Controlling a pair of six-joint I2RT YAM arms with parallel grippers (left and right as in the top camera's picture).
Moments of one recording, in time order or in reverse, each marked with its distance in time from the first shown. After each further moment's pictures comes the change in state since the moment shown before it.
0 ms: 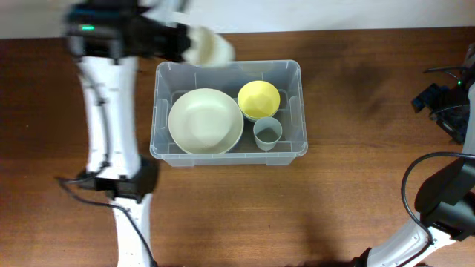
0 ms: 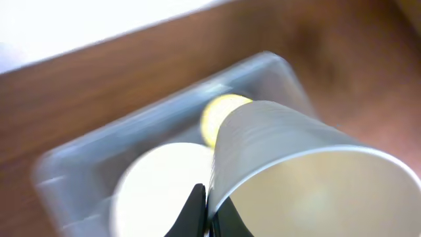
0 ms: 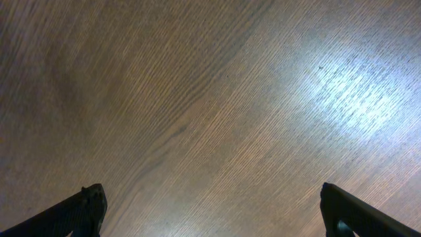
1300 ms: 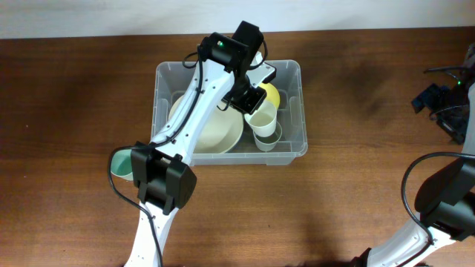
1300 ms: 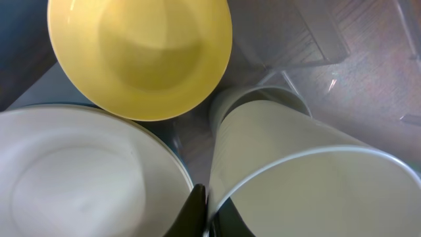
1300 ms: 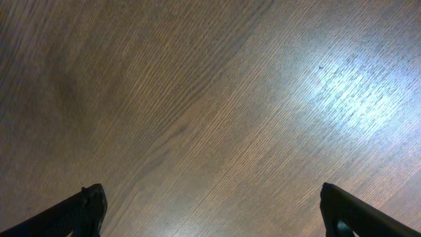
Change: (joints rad) left arm -0.341 0.017 -0.632 0.193 -0.193 0.016; right arm 0.000 0.000 0.000 0.000 0.000 0.000
